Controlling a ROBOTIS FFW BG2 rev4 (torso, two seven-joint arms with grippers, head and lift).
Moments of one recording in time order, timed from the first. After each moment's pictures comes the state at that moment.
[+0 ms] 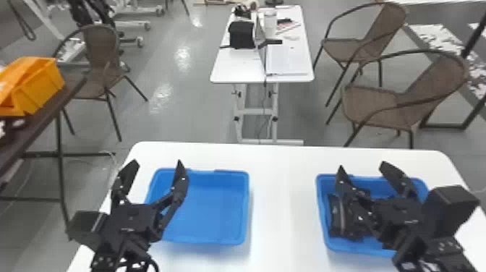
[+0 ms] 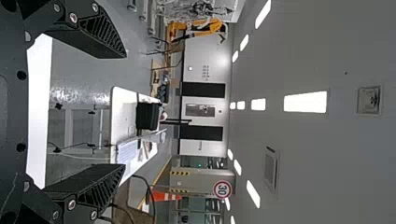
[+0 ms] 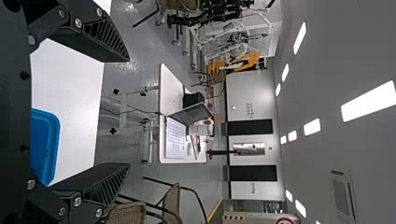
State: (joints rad) left arm 0.48 0.00 0.07 -1.91 0.08 -0.26 -0.10; right arm 0.39 -0.07 0.04 -1.95 -0.09 0.09 0.16
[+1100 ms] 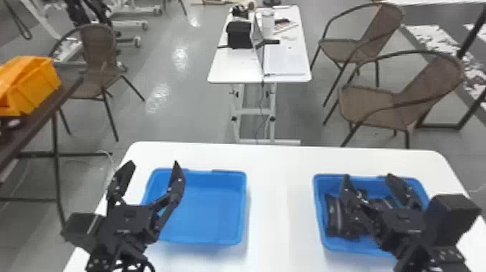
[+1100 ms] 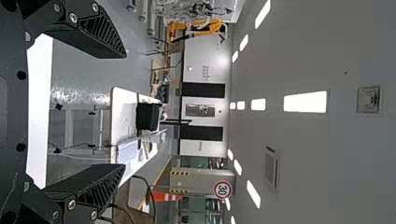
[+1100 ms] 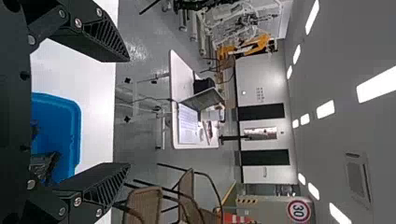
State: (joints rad) left arm 0.48 0.00 0.07 -1.91 0.08 -0.27 -0.10; right arm 0.43 -0.07 0.02 -1.97 -0.12 0.13 0.09
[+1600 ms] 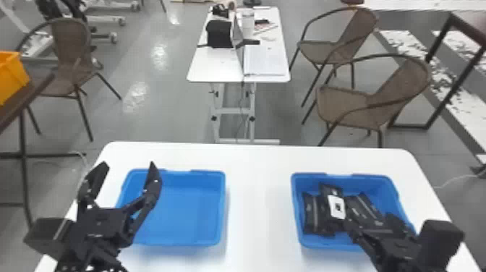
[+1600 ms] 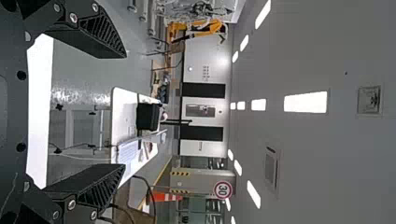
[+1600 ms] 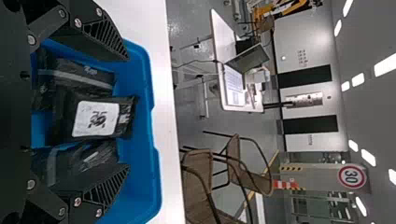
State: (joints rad) left arm 0.48 0.00 0.07 -1.91 0.08 -0.27 -0.10; right arm 0.45 -0.06 -0.12 -1.82 -0.20 0.18 0.12
